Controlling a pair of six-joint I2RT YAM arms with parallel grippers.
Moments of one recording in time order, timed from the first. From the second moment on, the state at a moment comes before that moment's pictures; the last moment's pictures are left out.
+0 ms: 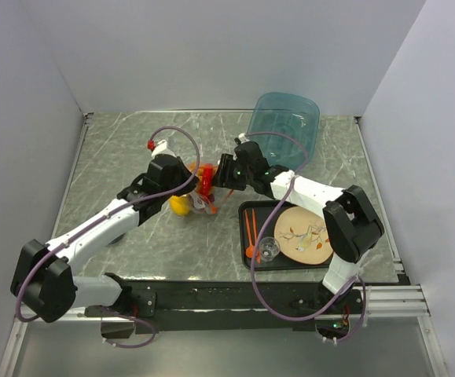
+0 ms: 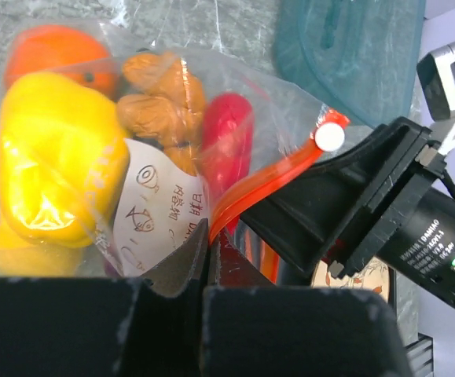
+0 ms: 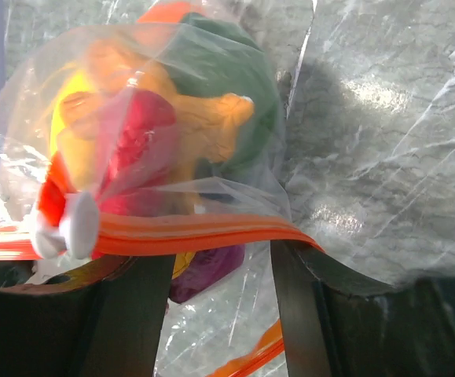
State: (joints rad) left arm -0.58 1.26 0.90 -0.15 -0.16 -0.84; right arm 0.64 1.74 1.19 -0.11 -0.12 0.70
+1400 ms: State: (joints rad) left arm -0.58 1.29 0.89 -0.12 -0.19 -0.85; right arm 0.71 1.82 1.33 -0.13 -0.07 0.77
